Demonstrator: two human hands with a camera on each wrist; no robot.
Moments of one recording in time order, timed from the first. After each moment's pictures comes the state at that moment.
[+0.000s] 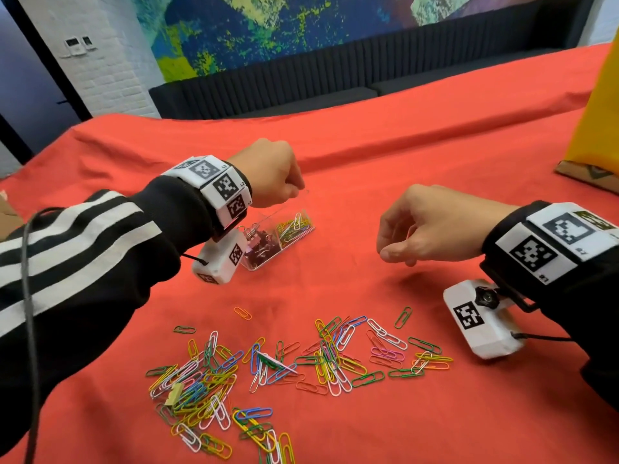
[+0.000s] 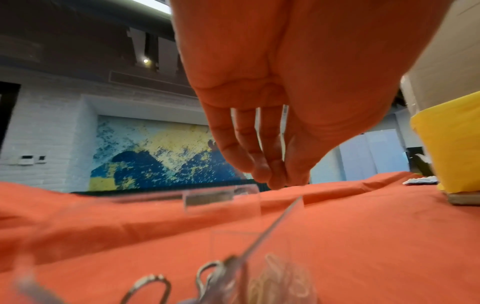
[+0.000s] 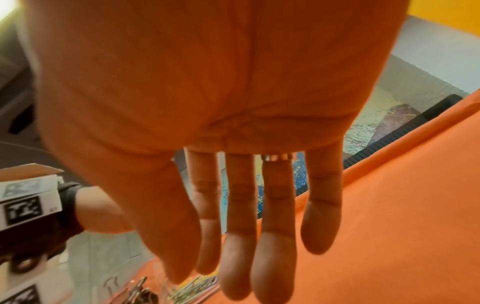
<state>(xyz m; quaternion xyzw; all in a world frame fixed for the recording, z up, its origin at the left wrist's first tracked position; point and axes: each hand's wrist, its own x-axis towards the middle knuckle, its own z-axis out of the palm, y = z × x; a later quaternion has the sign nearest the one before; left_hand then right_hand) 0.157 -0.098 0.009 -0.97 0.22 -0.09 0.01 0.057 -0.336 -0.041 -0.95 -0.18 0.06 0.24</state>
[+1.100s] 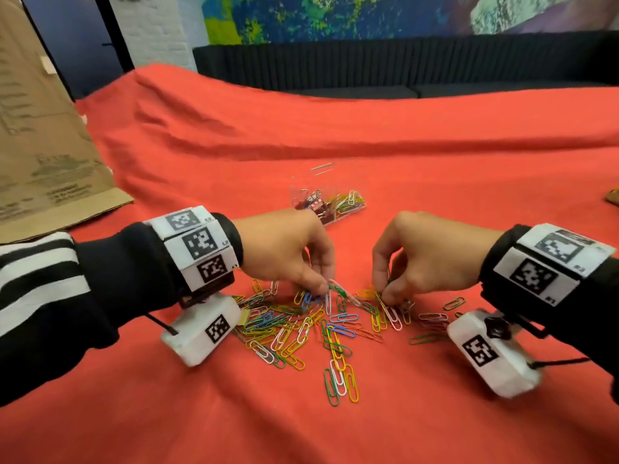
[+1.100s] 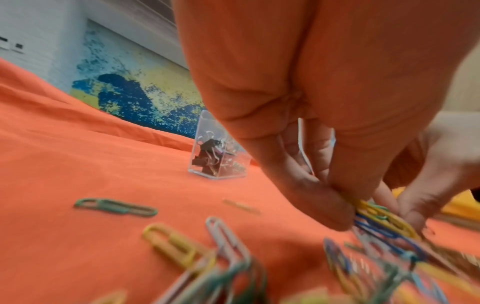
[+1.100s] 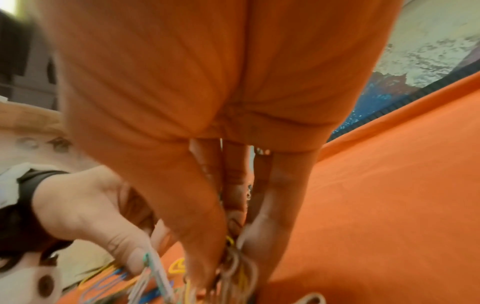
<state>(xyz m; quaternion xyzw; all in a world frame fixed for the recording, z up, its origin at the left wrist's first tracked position) 0.022 -0.025 -0.045 -0.92 0.31 0.16 -0.18 0.009 -0.246 -0.039 -0.94 -0.29 0.13 0.15</state>
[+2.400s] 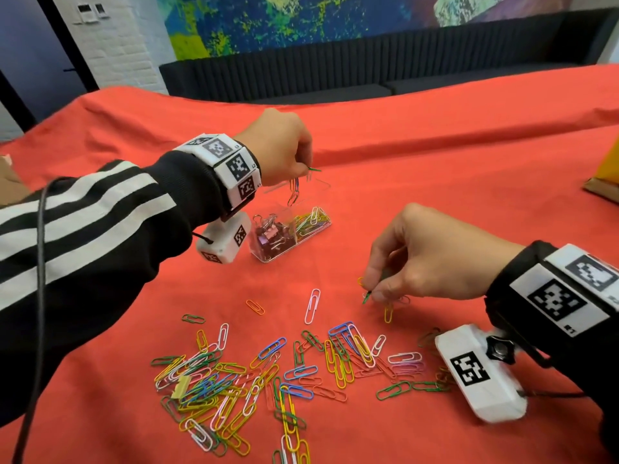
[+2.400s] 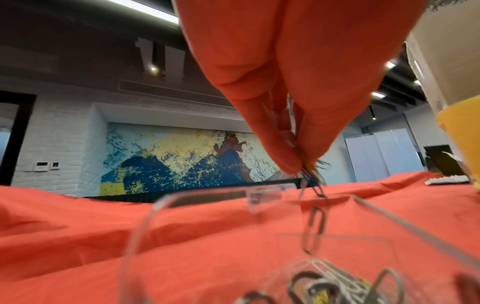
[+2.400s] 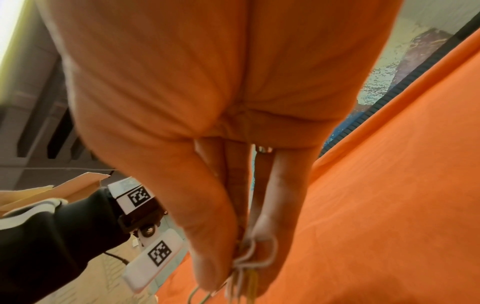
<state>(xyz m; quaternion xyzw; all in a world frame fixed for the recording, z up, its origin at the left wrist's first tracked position) 0.171 -0.080 0.014 -0.96 0.24 -0.17 -0.01 0.034 -0.292 -0.041 -0.93 -0.20 0.08 0.29</state>
